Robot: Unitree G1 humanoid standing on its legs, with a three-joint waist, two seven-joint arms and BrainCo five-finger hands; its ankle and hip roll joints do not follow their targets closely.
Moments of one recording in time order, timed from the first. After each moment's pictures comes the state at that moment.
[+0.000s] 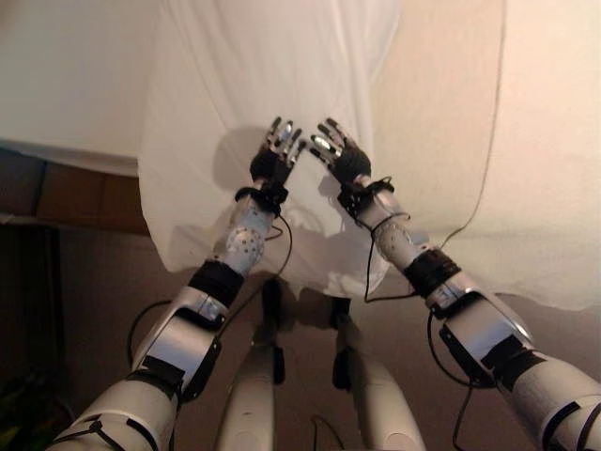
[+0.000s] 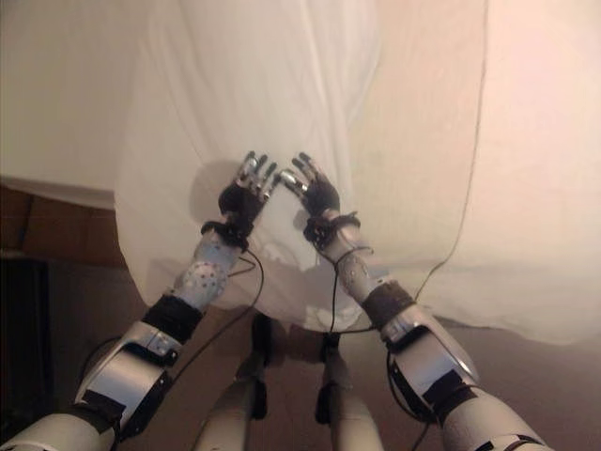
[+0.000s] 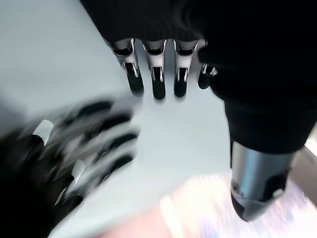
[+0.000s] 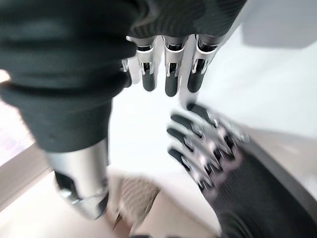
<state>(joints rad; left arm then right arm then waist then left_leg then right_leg) -1.06 0.32 -0.32 0.78 -1.24 -0.20 0.11 -1.17 -0.22 0.48 0.81 1.09 -0.13 -0.12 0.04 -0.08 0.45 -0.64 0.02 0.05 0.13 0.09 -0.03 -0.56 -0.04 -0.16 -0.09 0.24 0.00</state>
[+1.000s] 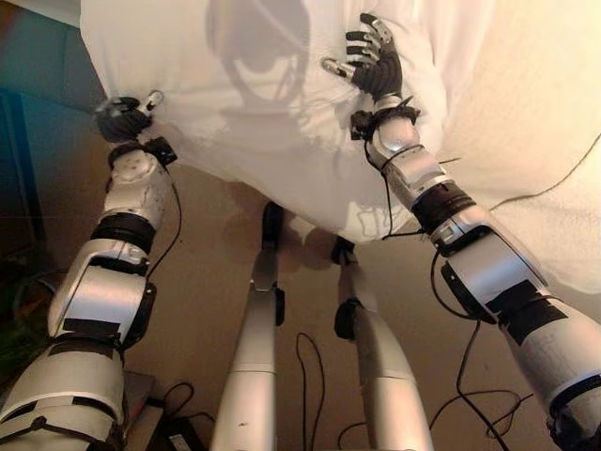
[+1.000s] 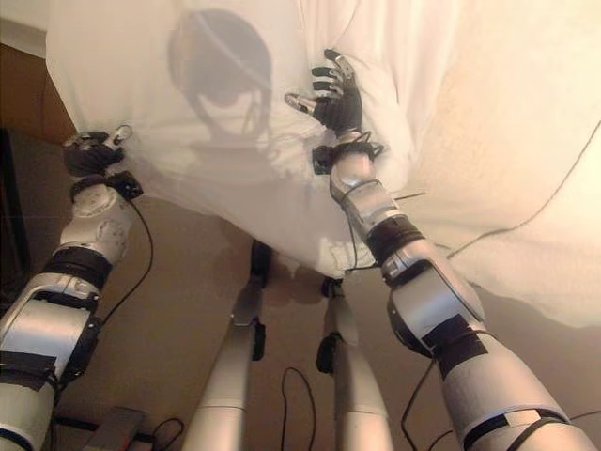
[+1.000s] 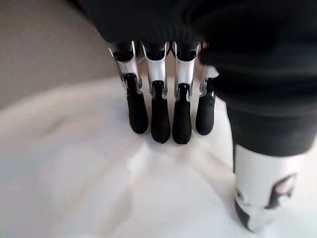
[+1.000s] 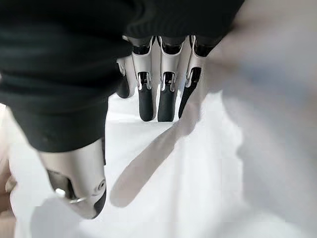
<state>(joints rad) -1.11 0.71 -0.28 1.02 -0.76 -0.20 0.53 -1.30 -0.32 0.50 0.92 0.41 -0.24 -0.42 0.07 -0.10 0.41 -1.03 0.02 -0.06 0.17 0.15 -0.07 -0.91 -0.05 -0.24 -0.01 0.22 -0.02</state>
